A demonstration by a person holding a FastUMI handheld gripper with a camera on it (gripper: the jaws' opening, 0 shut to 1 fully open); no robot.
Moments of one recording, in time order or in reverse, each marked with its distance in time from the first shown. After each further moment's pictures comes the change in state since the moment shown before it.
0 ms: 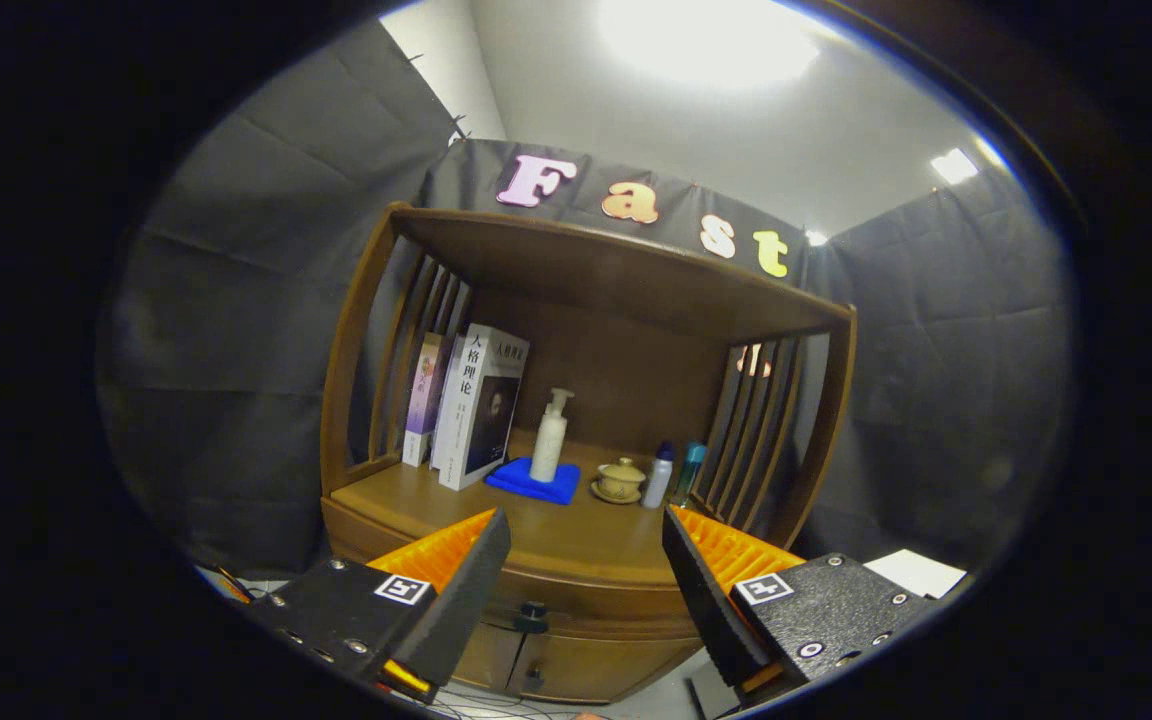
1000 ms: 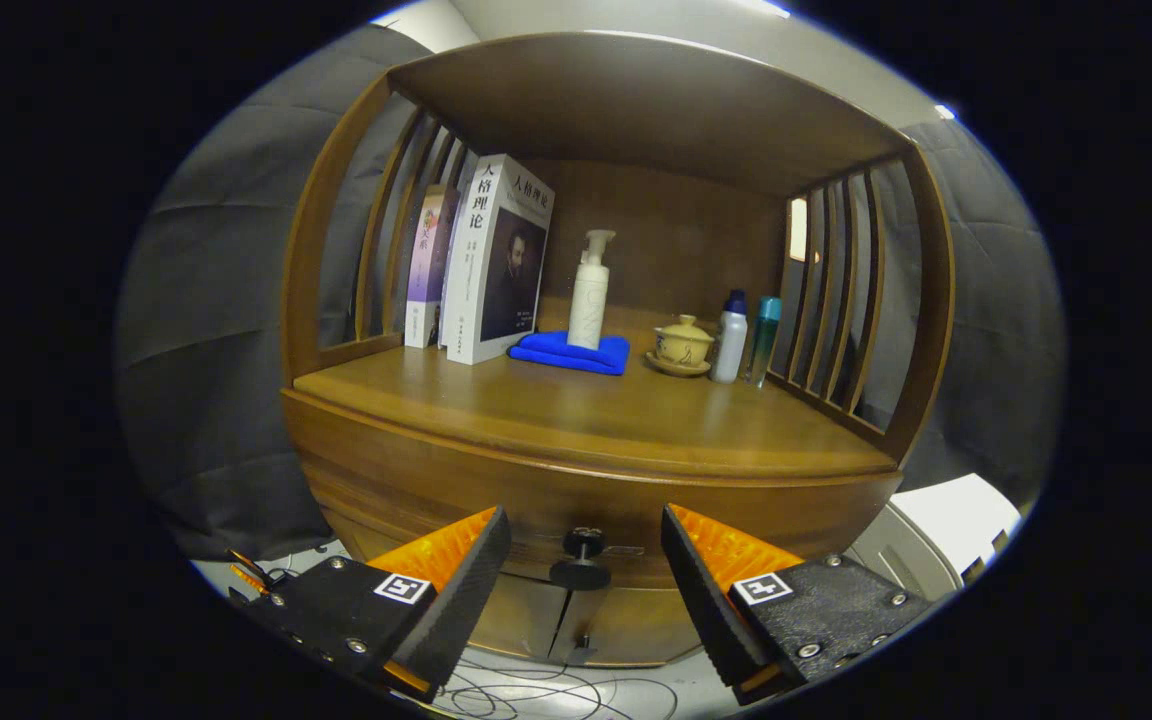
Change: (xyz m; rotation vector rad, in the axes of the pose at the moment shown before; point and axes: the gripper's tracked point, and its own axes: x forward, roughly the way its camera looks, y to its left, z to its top) arm 0.074 0.040 -0.162 0.084 0.251 0.100
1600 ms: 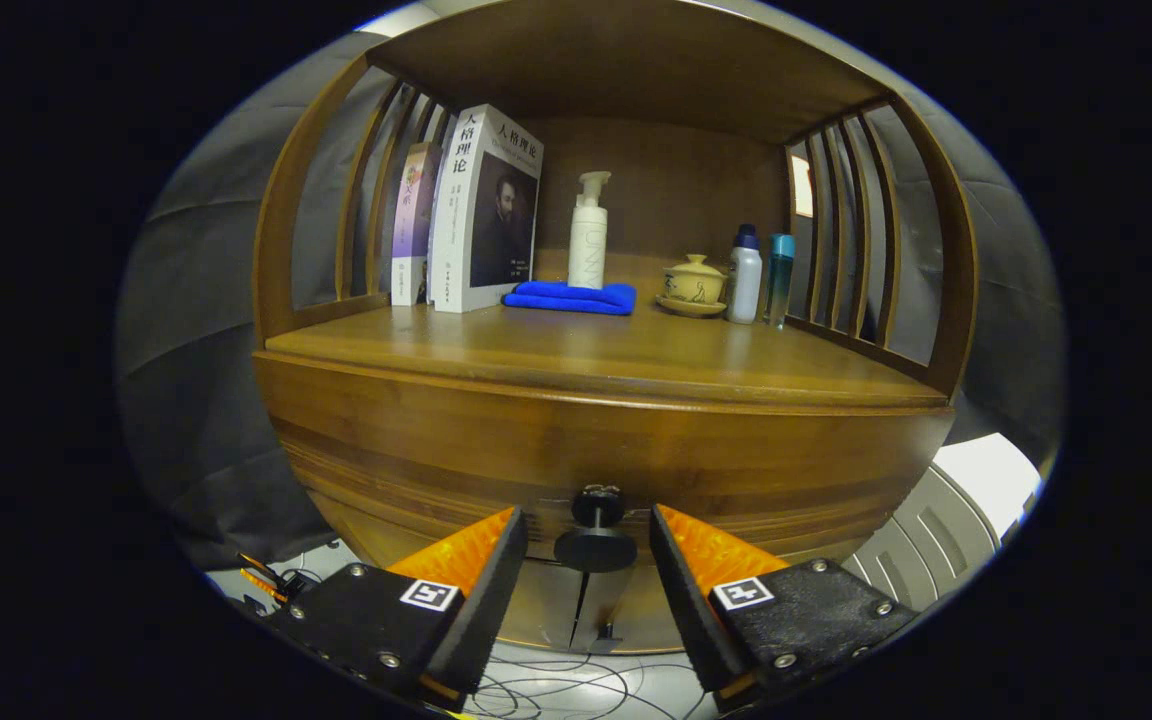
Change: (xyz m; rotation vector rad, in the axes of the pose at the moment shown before) arm 0.029 0.003 -0.047 0.051 0.076 0.017
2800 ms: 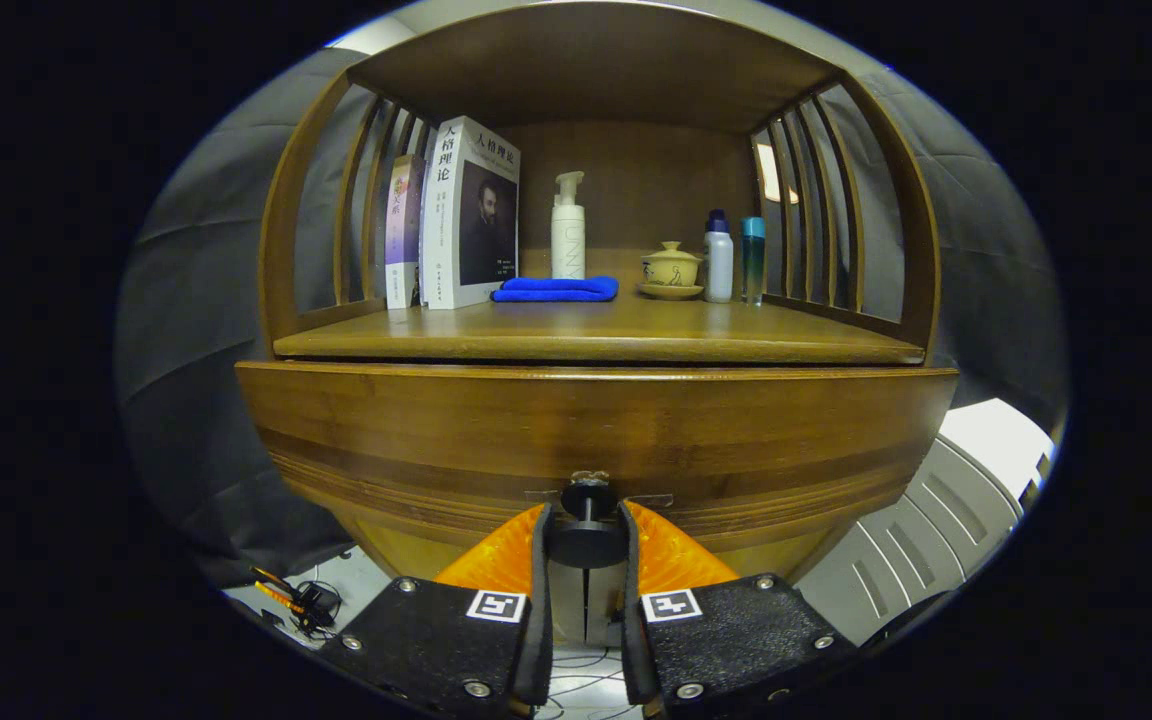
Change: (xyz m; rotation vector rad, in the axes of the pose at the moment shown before) arm -0.033 -0.003 -0.018 0.081 -0.018 -0.013
